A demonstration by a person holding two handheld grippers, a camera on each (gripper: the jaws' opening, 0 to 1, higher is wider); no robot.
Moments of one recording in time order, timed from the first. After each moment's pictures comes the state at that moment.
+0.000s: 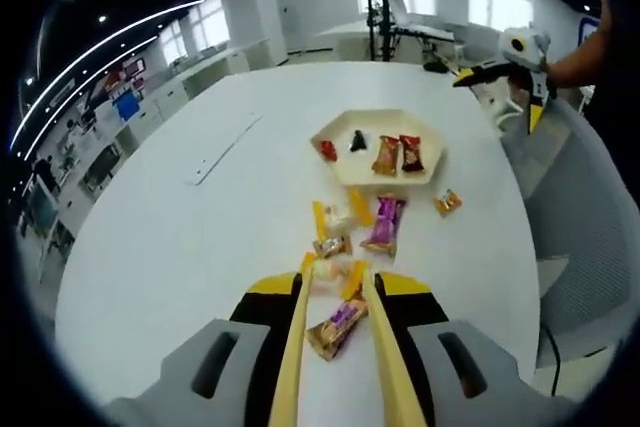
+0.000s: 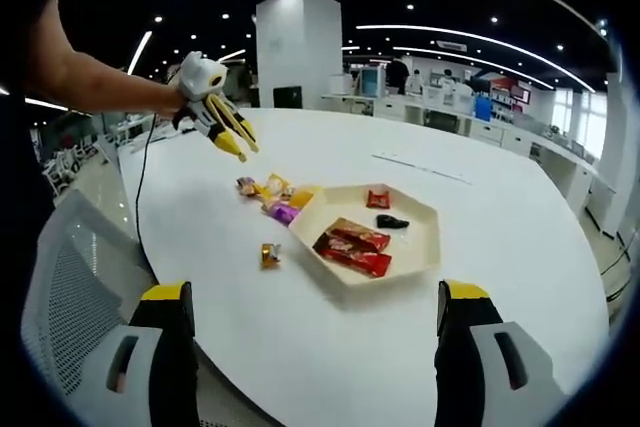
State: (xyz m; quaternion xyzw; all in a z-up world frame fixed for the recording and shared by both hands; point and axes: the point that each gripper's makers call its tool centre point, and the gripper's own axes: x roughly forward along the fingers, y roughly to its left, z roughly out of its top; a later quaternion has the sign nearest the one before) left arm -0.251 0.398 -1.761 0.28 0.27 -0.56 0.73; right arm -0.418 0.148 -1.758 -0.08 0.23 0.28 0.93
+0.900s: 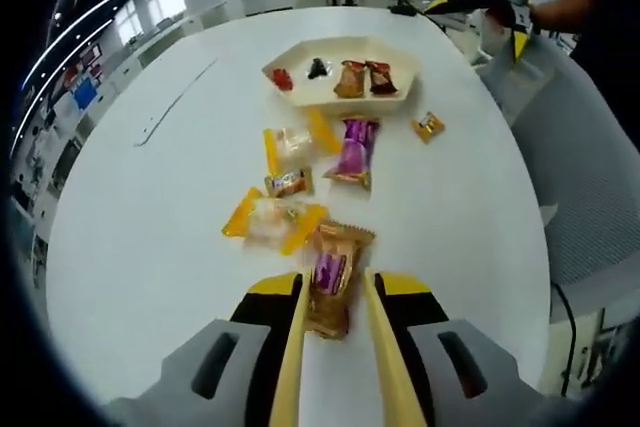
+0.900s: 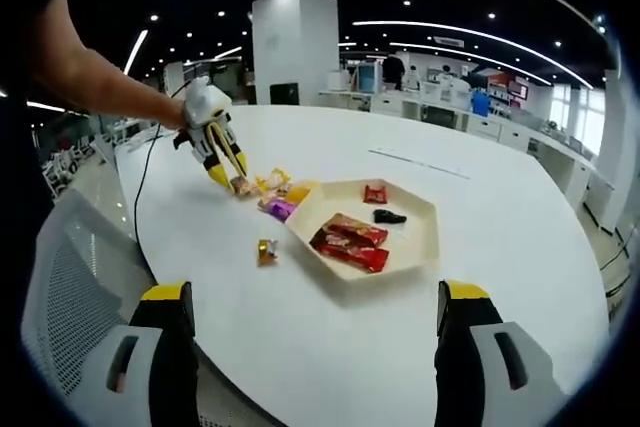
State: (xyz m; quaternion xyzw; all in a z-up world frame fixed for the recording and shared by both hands) left arm -0.279 0.414 -1.835 0.34 0.34 -0.59 0.65; right arm -0.419 0.145 -1.761 -0.08 0.24 0.28 0.93
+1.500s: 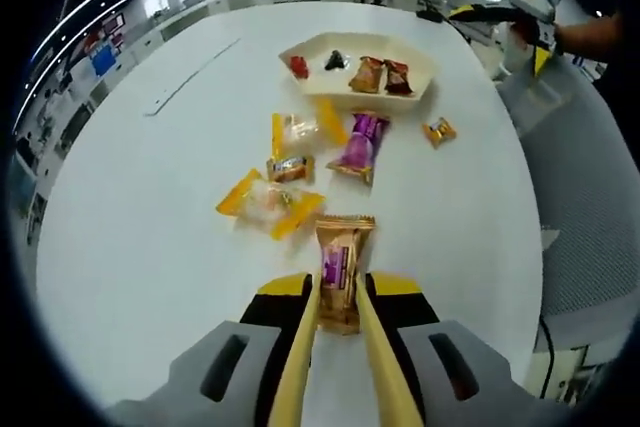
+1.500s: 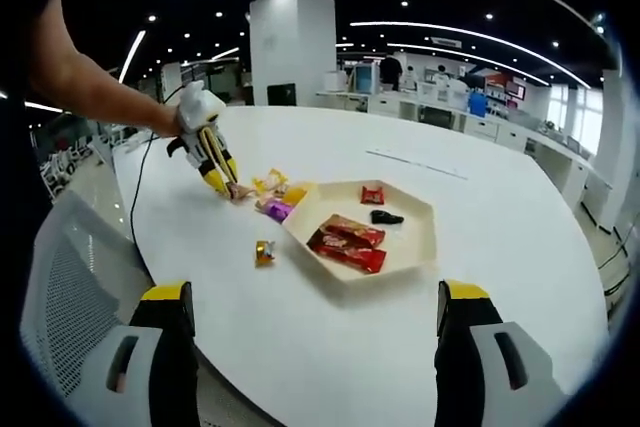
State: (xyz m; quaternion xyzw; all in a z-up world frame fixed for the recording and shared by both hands) left arm -0.283 0.417 -1.836 0.30 0.38 -0.55 0.68; right arm -0.417 0.144 -1.759 -0.07 0.24 0.27 0.93
